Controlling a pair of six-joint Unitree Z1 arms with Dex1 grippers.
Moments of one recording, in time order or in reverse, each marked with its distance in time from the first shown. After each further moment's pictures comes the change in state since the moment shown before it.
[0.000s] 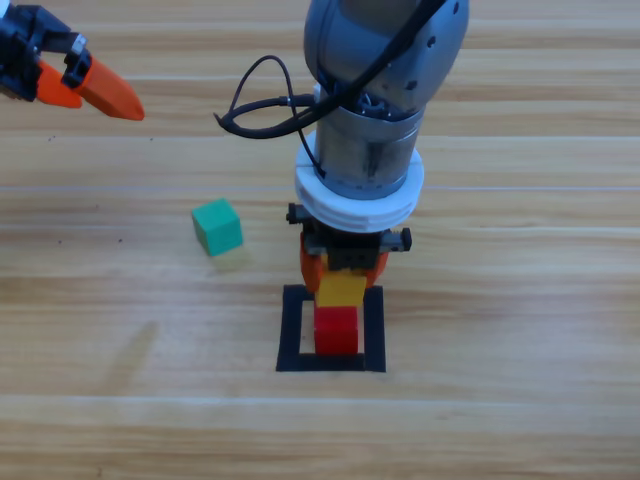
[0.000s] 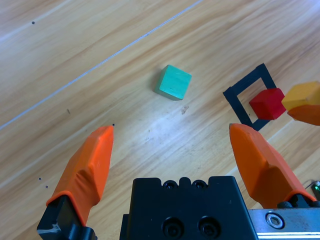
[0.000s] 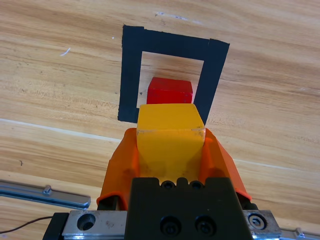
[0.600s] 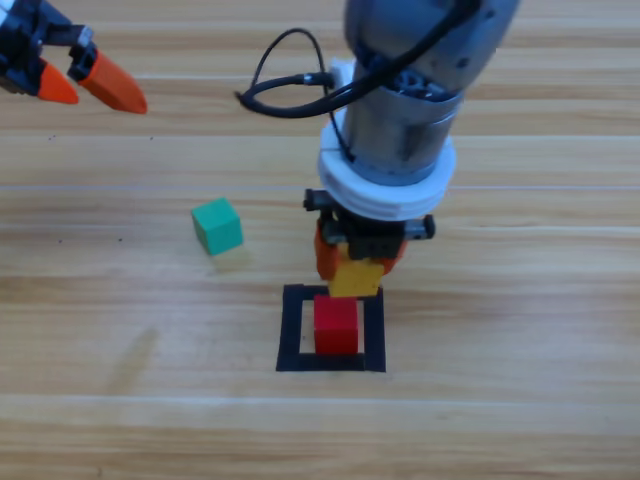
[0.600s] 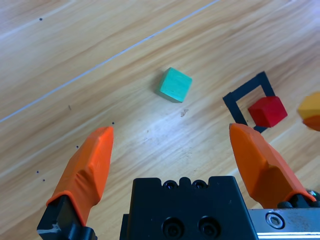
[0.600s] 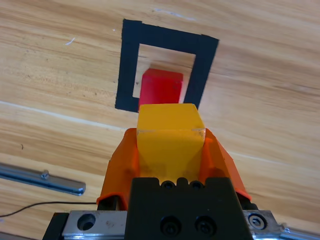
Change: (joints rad) arm 0 -0.030 -0.015 -0.008 0.000 0.044 -0.078; arm 1 -0.005 -0.104 0.132 -0.068 0.000 -0.041
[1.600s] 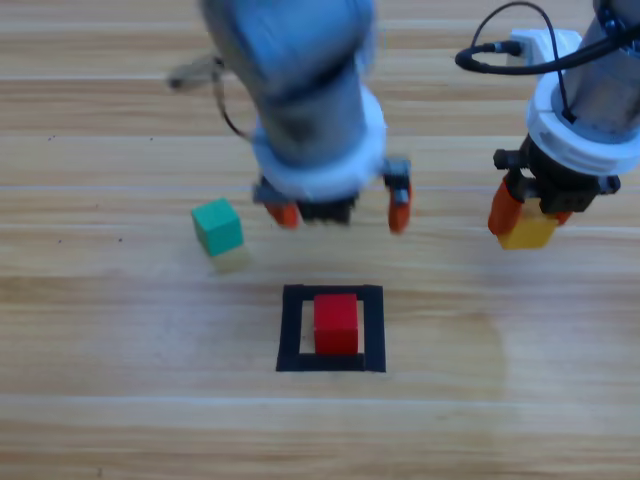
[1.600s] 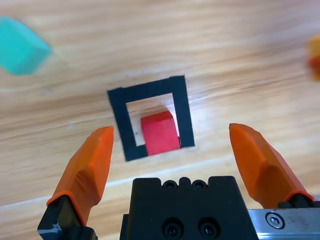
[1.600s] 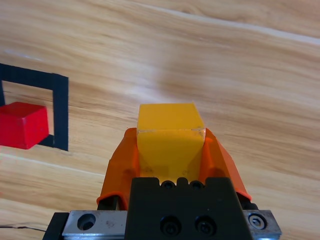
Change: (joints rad) arm 0 -0.736 0.349 -0.396 0.211 0.526 -0.930; arm 1 -0.336 -0.246 0.510 -0.290 0.024 -0.334
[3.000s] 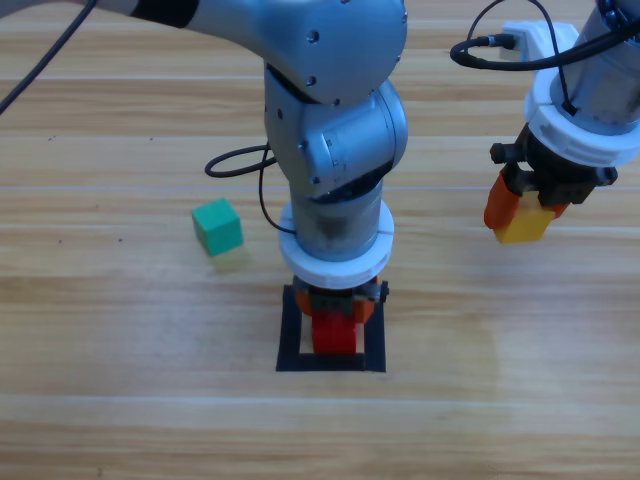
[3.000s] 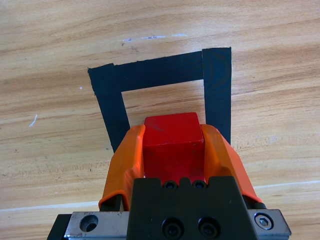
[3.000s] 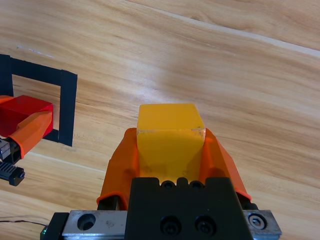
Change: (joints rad) arm 0 -0.013 0.221 0.012 -0.002 -0.042 -0.058; arm 1 -0.002 -0.001 -0.027 0.015 0.015 -0.052
